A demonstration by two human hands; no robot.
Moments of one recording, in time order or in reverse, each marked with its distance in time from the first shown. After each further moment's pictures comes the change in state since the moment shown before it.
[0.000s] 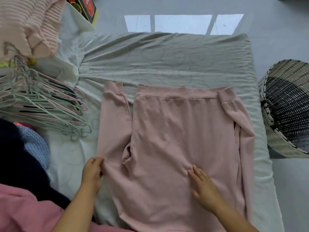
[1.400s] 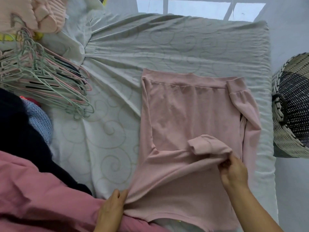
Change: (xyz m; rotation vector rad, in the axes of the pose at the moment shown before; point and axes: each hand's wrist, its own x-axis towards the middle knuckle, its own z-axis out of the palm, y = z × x) left_hand -0.114 -0.134 -0.033 1.435 -0.382 0.547; right_hand 0.001 0.028 -0.044 1.847 0.703 0.352
